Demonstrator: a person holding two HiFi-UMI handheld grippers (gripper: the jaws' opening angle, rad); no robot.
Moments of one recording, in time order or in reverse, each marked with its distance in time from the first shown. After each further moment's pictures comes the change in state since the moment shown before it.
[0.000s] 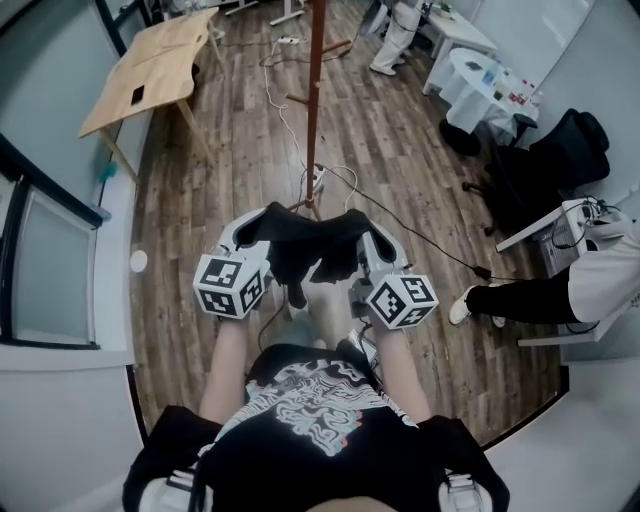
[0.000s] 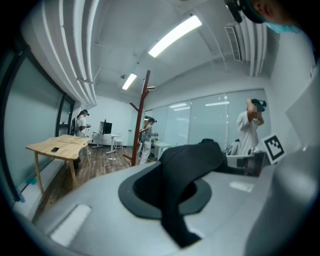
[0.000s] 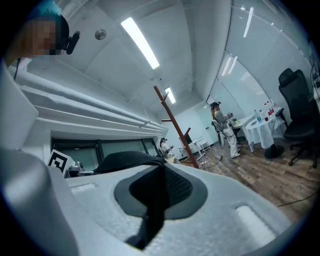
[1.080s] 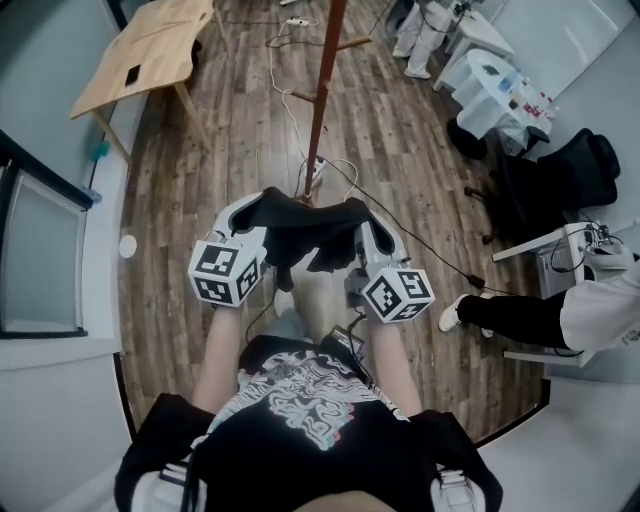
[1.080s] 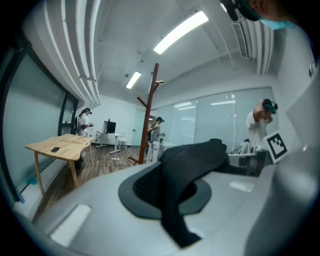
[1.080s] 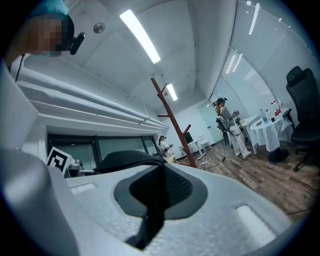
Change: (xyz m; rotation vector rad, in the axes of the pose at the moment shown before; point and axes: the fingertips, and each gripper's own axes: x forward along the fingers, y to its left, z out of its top) left arm 0.084 0.075 0.007 -0.003 -0.006 0.041; right arm 0.107 -0.041 0.000 -0.040 0.020 0.013
